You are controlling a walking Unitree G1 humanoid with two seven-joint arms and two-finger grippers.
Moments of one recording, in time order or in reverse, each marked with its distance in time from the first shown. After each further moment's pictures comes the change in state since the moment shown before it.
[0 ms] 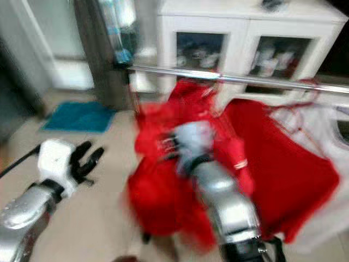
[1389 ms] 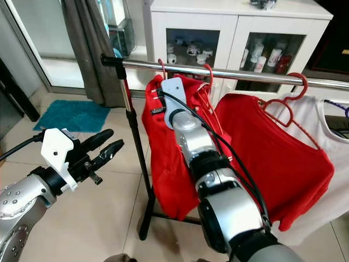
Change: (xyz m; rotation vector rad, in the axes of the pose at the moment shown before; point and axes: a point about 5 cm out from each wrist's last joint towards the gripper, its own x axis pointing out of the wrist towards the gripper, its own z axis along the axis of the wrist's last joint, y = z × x) left arm -0.003 -0.017 0.043 0.044 -0.154 -0.301; right arm 0.105 -0.042 0.040 -0.078 0.127 -0.293
